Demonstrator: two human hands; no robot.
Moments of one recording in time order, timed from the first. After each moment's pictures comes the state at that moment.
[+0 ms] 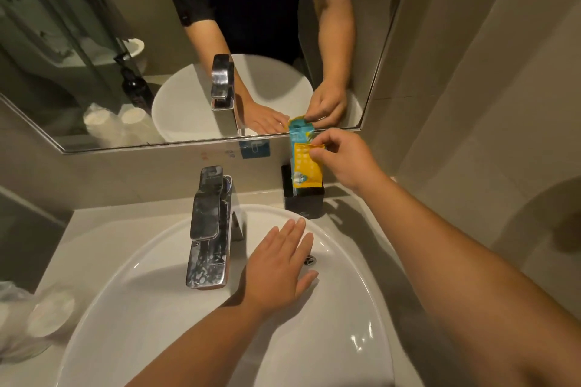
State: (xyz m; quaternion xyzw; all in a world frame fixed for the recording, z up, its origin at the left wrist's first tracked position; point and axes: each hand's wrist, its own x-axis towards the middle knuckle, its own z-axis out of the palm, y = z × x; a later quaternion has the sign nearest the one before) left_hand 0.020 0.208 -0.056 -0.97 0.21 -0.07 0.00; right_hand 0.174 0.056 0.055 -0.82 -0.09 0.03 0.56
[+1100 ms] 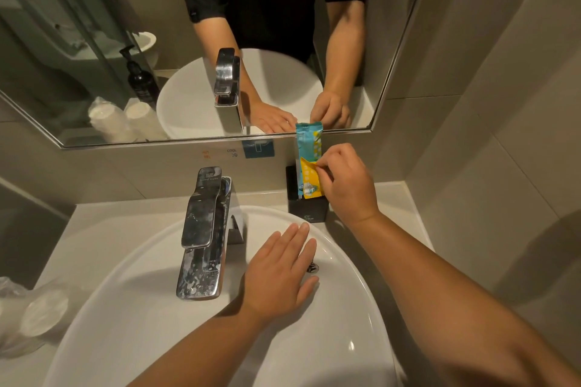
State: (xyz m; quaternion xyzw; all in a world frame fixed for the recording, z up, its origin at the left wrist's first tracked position) left_hand 0.021 0.207 -0.073 -0.97 0.21 -0.13 -0.02; right_hand 0.152 0.060 0.011 -0.88 -0.22 -0.26 0.32
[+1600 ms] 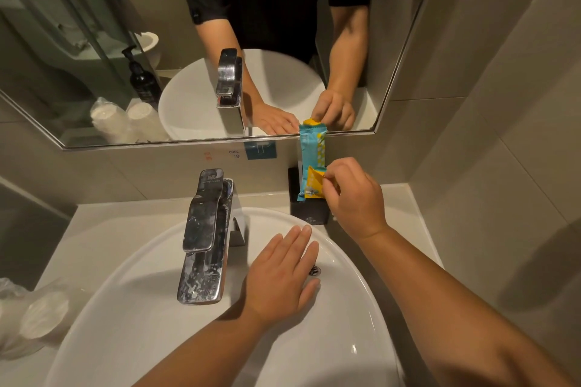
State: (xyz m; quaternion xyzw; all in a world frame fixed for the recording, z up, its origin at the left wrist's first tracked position) left_hand 0.022 0.207 -0.075 -0.97 0.21 -0.14 -0.02; right_hand 0.139 0.052 0.002 -0.89 -0.23 -0.25 0.30
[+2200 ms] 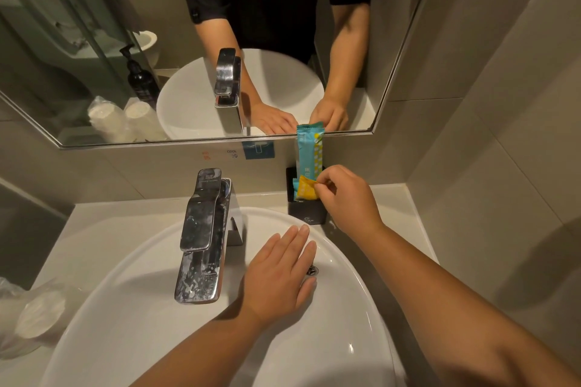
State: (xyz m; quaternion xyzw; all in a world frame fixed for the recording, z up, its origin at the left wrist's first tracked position) left_hand 0.021 0.206 -0.074 -0.97 0.21 -0.13 -0.02; right_hand 0.144 0.057 -0.006 -0.91 -0.15 -0.09 0.36
